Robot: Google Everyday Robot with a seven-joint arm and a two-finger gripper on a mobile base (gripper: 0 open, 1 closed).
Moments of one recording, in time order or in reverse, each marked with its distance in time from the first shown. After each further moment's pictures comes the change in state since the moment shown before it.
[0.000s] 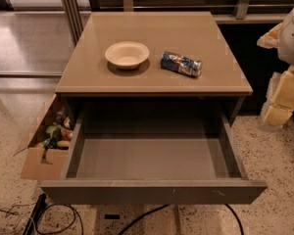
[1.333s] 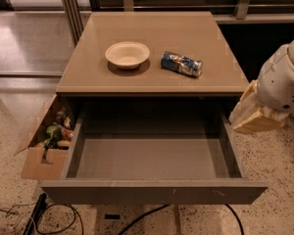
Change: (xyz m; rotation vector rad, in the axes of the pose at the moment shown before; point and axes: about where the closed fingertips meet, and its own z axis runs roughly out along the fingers) arm -0.011 0.061 0.045 -0.144 -0.093 0.003
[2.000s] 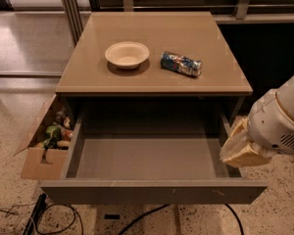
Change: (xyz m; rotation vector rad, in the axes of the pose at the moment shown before) arm 0.013 0.045 0.053 -0.118 -0.073 0.050
